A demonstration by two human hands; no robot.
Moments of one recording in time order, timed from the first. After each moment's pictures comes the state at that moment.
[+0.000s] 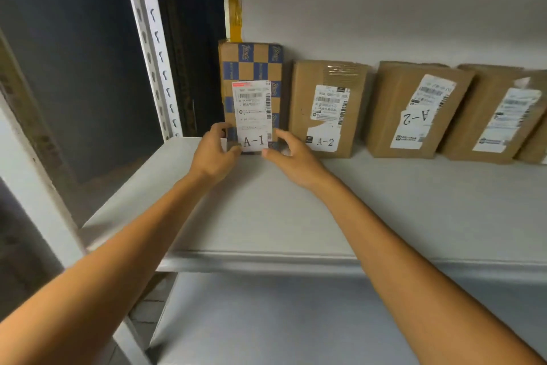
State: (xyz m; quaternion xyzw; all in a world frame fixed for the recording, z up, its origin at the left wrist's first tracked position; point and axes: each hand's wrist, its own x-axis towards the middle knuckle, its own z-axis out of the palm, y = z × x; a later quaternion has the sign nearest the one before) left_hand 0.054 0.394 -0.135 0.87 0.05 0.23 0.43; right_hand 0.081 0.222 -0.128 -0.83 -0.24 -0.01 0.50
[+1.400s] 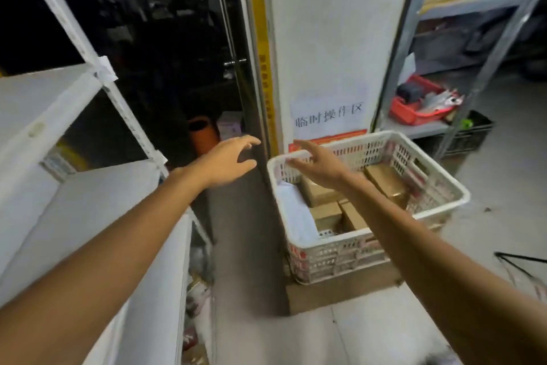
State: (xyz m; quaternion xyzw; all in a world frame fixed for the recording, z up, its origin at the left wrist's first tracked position) left_hand -0.172 -0.495 -0.233 0.57 -0.79 -0.17 0.11; right_hand -0.389 -0.487 -0.270 -0.69 0.57 -0.27 0.35
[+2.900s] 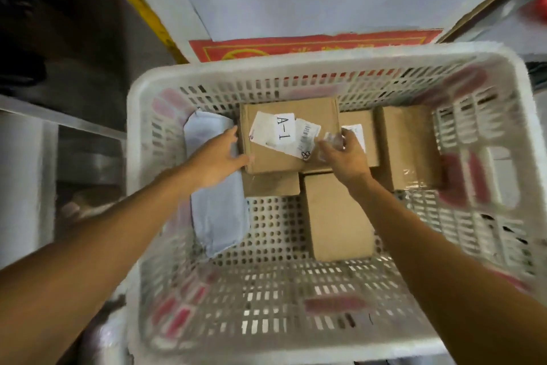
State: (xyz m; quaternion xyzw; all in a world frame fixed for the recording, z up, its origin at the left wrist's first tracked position) left_hand -0.341 -0.808 -0.651 0.68 -0.48 -0.55 0.07; right_hand -0.585 -0.826 -0.672 -0.39 0.73 -0.18 0.53
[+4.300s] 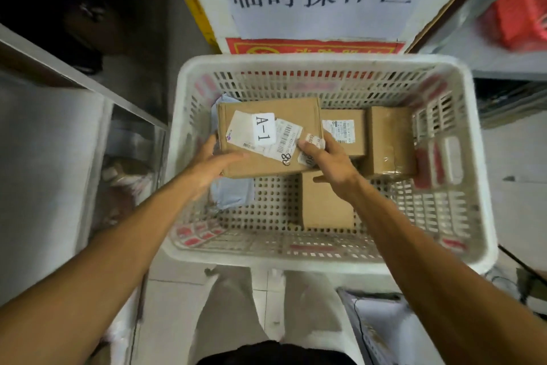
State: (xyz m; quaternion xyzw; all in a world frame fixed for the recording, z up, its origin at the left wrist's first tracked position) left_hand -0.358 -0.695 -0.561 0.72 -0.25 -0.58 0.28; right_hand -0.596 -0.750 -0.562 -0.38 0.58 -0.19 0.69
